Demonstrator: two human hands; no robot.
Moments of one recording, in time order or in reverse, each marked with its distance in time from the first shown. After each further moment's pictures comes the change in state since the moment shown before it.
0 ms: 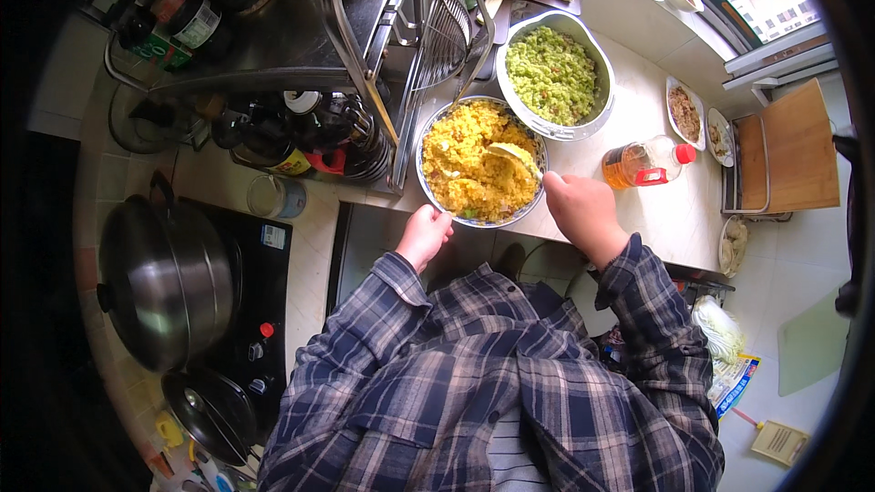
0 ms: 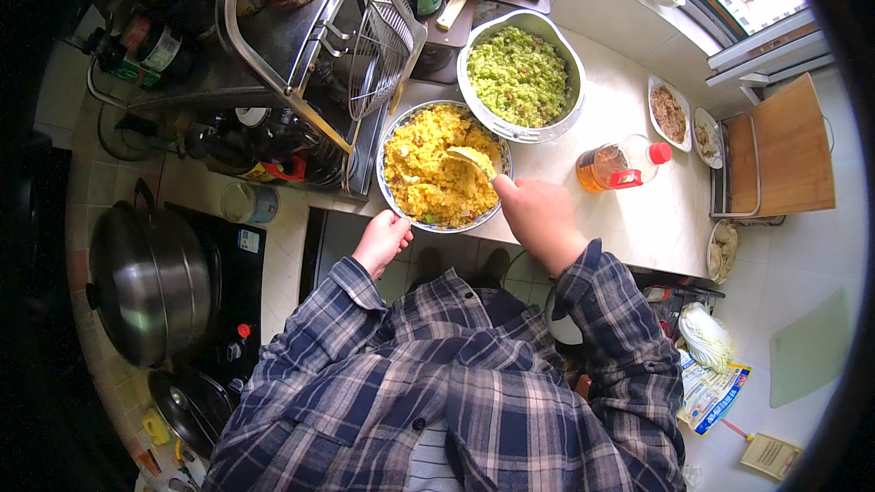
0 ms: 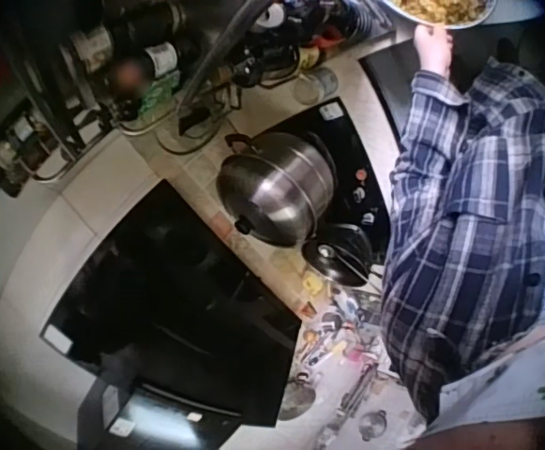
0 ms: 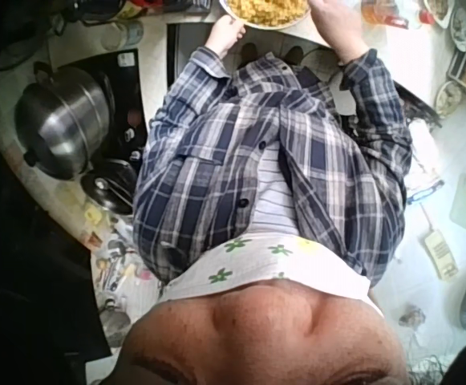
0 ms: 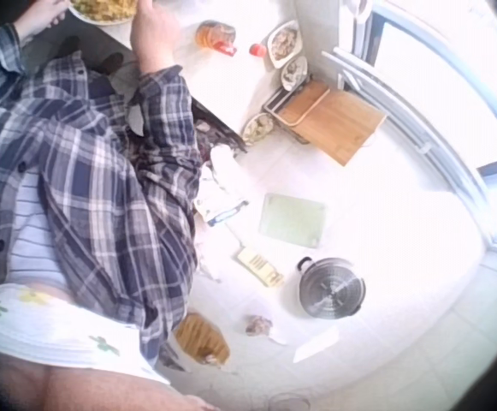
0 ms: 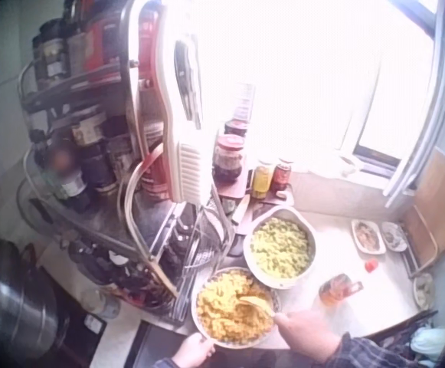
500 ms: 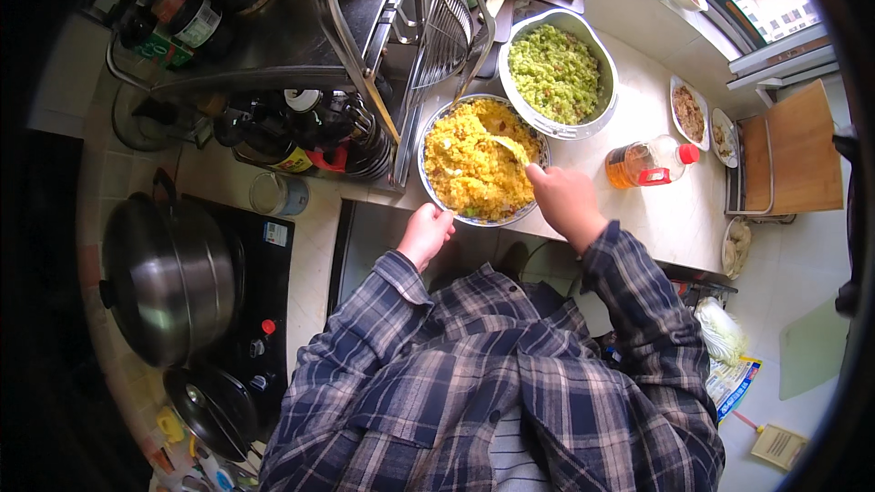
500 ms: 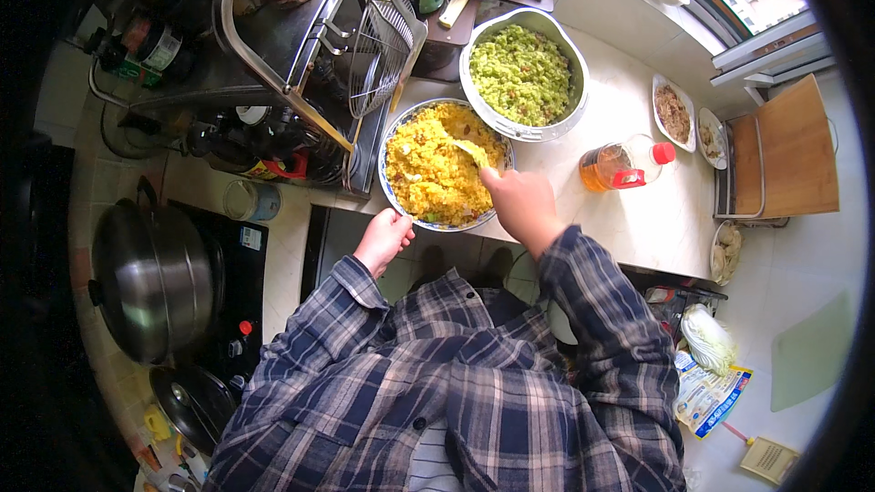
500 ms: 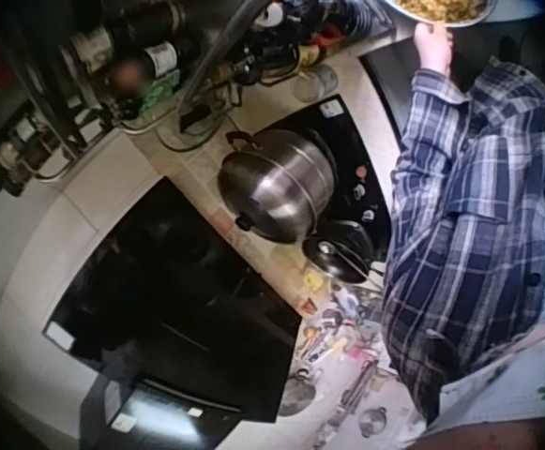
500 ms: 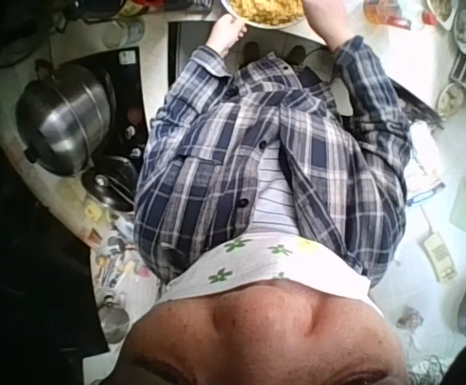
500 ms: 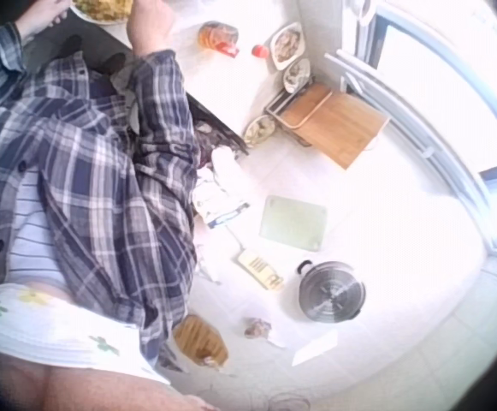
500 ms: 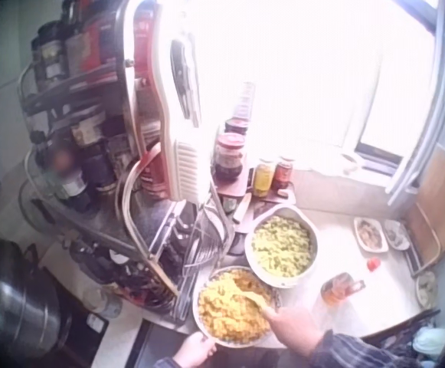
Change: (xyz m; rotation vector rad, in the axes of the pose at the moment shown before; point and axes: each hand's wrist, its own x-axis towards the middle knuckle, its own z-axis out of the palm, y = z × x) left_hand -0.001 0.002 0.001 0.001 -0.004 0.002; right_hand 0.014 0.000 0.032 -0.022 -0.022 -0.008
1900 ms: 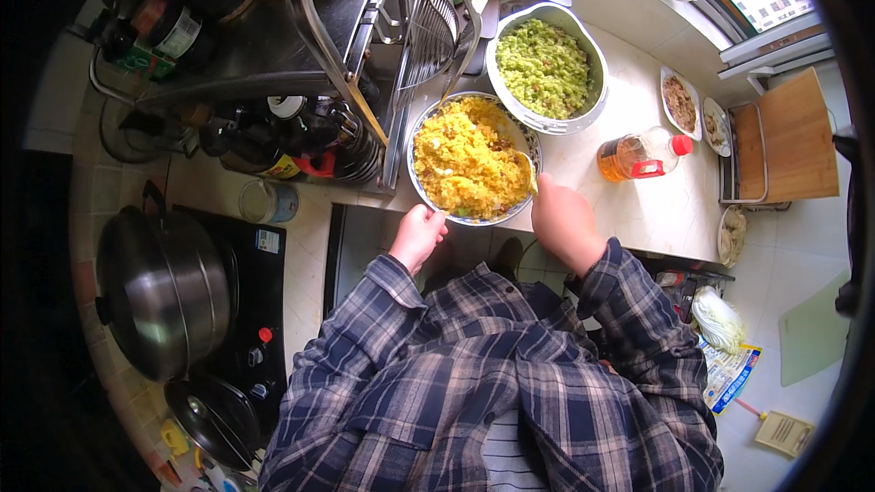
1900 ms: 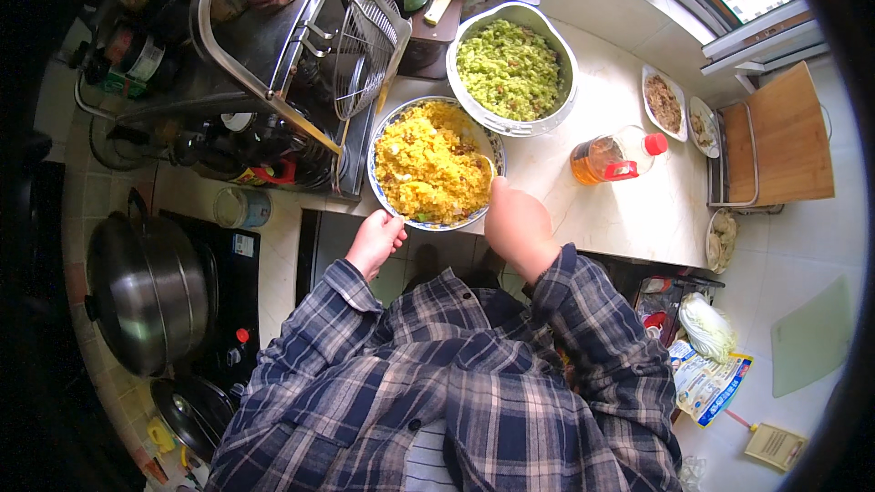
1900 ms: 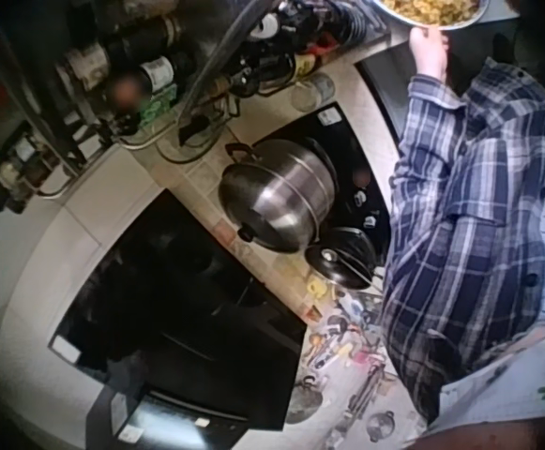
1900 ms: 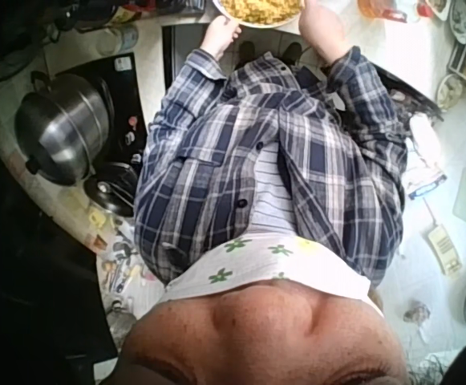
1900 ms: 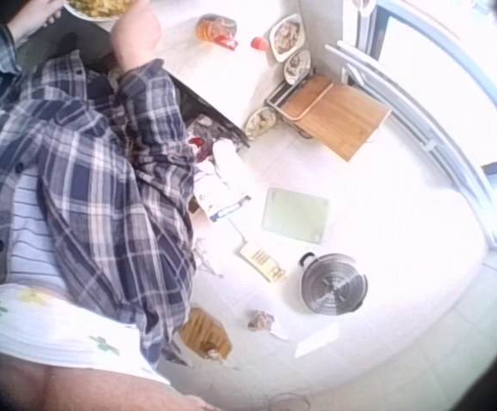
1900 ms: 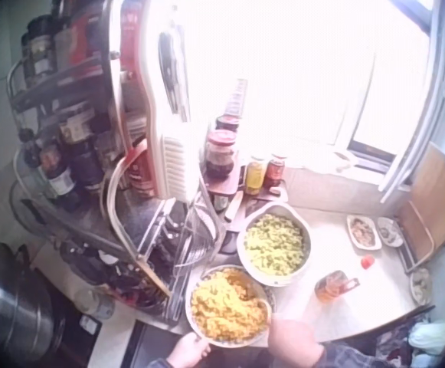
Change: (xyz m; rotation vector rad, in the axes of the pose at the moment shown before) left_hand -0.002 0.002 0.000 -0.018 -0.008 -0.022; right_hand -0.021 -0.021 -0.009 0.252 -0.260 0.451
